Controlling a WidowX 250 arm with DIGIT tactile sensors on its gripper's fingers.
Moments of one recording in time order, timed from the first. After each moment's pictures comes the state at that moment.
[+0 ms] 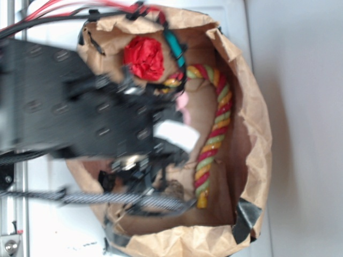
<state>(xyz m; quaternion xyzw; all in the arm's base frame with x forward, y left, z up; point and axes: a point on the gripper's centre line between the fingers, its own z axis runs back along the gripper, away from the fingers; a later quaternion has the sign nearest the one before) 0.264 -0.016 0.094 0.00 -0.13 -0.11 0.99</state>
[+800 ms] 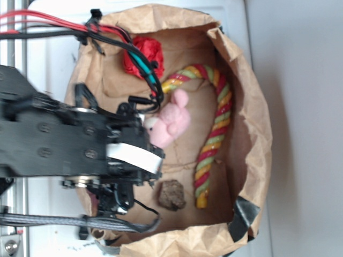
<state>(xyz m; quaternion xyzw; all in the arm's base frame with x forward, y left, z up) 0.253 -0.037 0.085 -0.03 -0.13 -0.13 0.98</state>
